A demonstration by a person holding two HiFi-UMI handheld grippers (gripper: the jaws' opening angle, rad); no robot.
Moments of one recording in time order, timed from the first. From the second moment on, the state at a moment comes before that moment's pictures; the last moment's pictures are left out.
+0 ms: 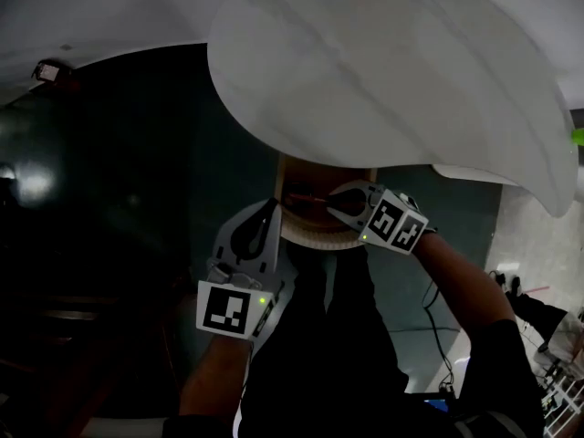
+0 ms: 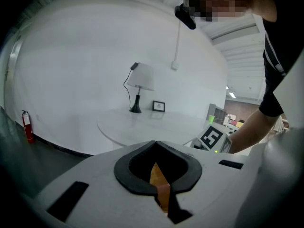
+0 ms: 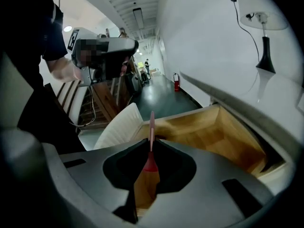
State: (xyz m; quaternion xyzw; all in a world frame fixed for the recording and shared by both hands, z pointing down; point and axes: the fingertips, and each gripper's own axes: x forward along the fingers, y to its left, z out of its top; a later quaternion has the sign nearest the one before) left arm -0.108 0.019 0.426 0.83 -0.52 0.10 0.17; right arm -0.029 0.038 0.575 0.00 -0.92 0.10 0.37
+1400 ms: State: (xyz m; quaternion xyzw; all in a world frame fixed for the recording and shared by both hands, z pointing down) left arm -0.120 0.041 0.355 0.84 -0.51 0.05 0.18; right arm -0.066 0.054 0.492 -0.02 -0.93 0.05 0.37
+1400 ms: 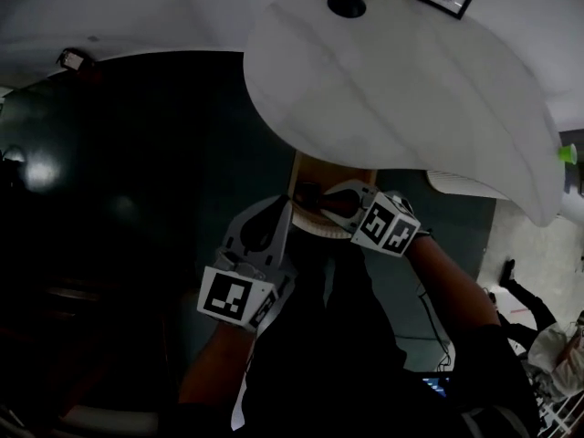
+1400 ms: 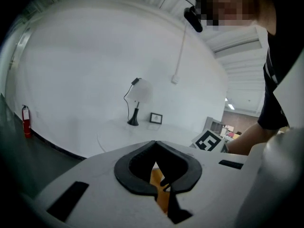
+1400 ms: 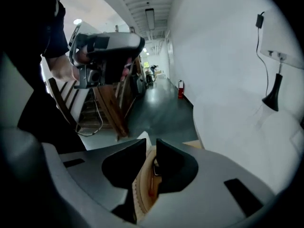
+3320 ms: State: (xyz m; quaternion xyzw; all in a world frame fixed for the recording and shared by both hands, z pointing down) left arm 0.068 0.153 0.163 0.85 -0.53 0.04 0.08; right arm 0.184 0.147 0.146 0.23 -0.97 0.06 0.02
